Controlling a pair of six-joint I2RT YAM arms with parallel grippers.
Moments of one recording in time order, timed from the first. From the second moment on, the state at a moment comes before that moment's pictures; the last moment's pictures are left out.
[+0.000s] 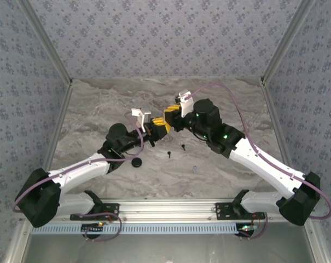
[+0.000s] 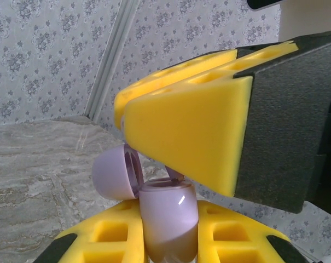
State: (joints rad) left arm -0.75 1.22 0.62 0.73 0.37 -0.49; right arm 0.79 1.22 1.13 -0.17 -0.03 0.21
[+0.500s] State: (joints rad) left arm -0.75 1.22 0.62 0.73 0.37 -0.50; right arm 0.78 1.23 1.13 -0.17 -0.04 0.21
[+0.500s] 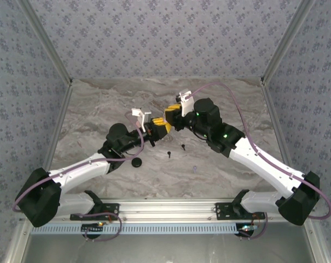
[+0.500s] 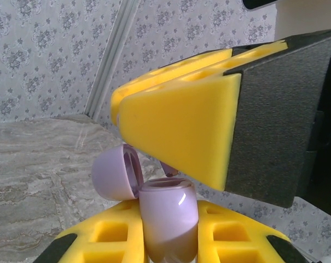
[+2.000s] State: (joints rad) left arm -0.76 1.22 0.61 0.73 0.37 -0.48; right arm 0.76 1.20 1.13 -0.26 -0.10 0.27
